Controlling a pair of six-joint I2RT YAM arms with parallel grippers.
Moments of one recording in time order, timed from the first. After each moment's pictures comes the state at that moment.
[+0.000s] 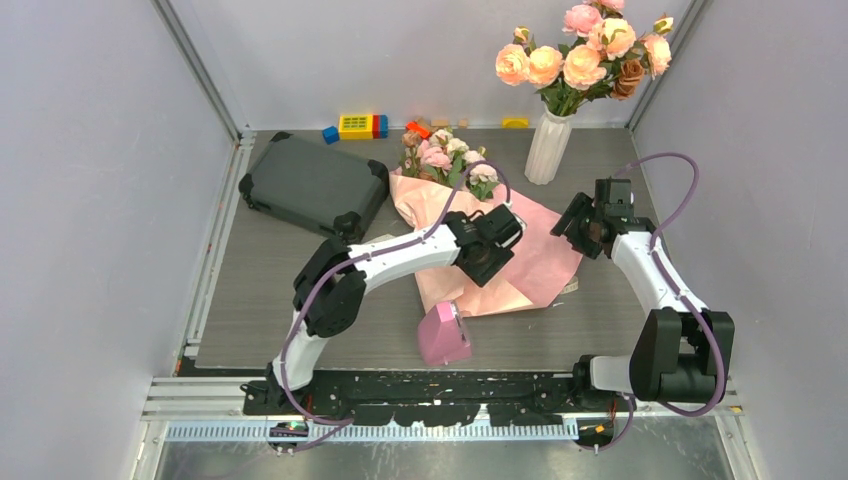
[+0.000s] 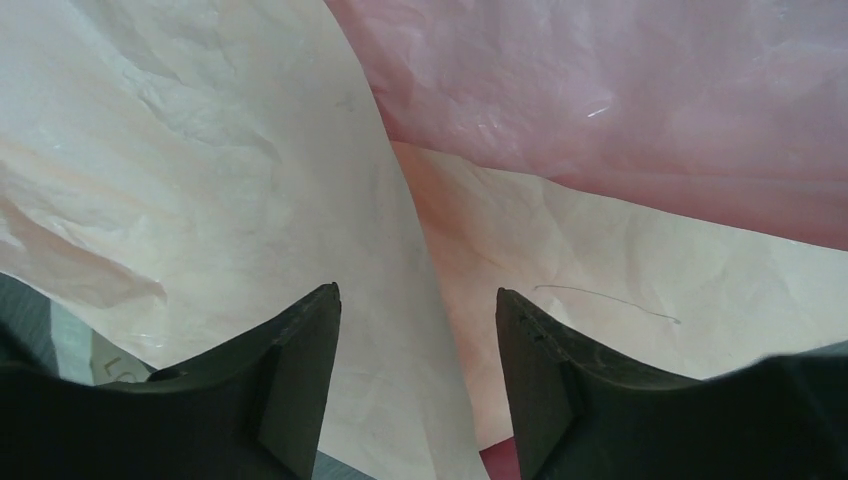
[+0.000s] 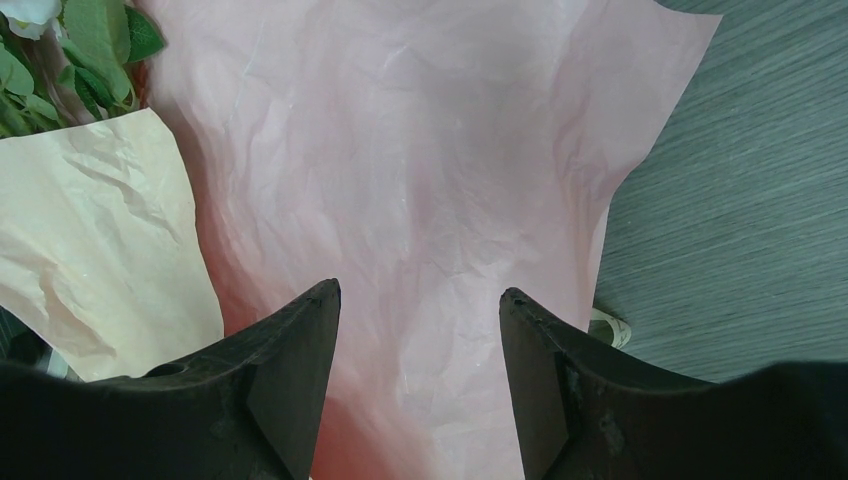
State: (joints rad) left arm -1.03 2.07 1.75 -0.79 -0.20 -0.15; right arm -0.06 1.30 0.89 -0.49 -0.05 0.55
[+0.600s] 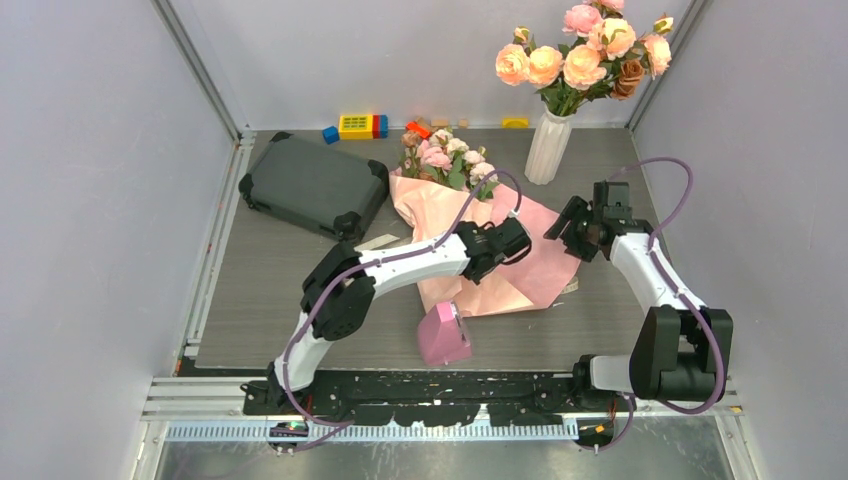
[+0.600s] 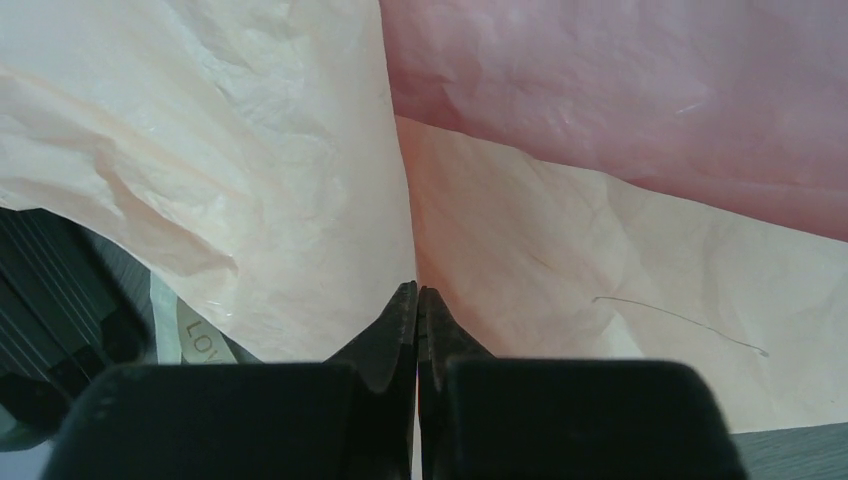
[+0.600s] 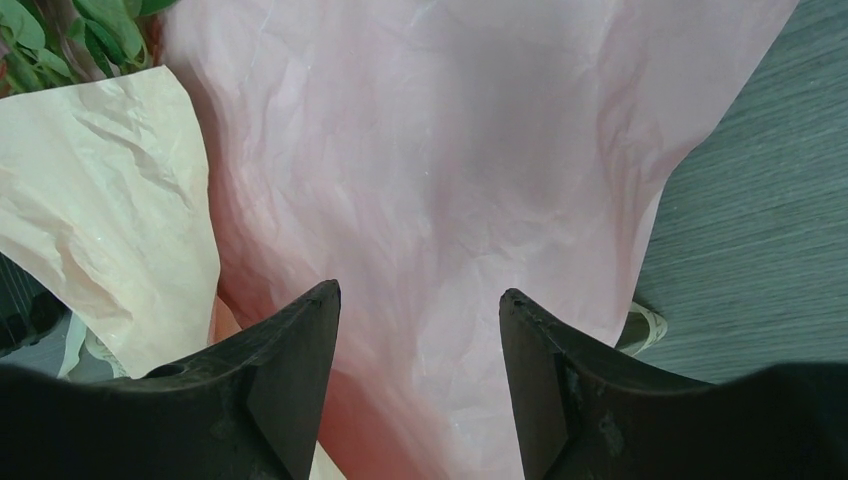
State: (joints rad) left arm -1.09 2.12 1.78 -0.83 -0.42 -0.09; right arm -0.06 1.31 0.87 -0.48 -0.13 0.55
